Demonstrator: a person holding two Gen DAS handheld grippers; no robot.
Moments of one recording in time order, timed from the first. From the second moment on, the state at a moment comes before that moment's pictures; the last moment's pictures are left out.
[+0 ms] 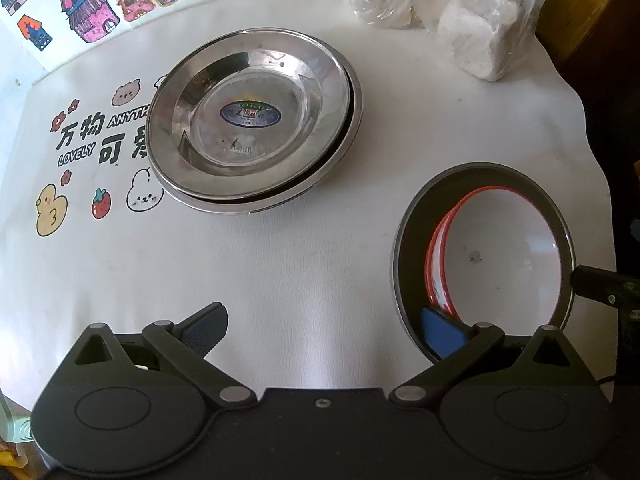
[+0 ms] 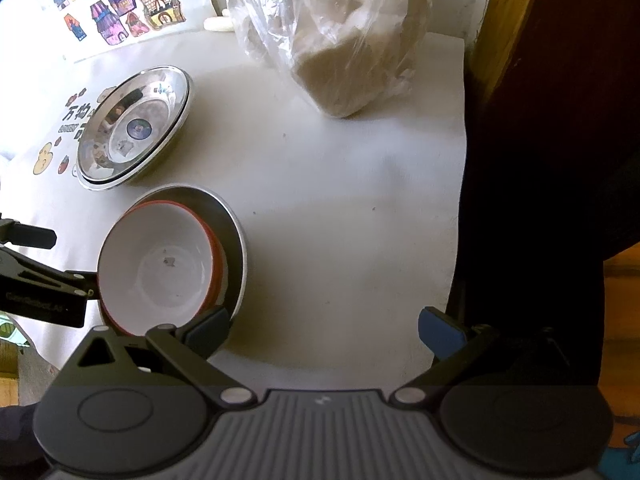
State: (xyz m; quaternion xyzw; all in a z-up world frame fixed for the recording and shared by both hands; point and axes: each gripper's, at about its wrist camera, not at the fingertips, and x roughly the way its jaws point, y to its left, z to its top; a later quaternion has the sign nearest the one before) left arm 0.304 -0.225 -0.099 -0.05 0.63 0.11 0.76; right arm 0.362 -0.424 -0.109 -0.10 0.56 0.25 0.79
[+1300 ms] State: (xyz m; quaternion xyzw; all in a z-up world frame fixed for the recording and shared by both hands) left arm 0.300 -0.236 -0.095 -0.11 0.61 0.03 0.79; right arm 0.354 -0.403 -0.109 -0.06 0.56 0.35 0.75
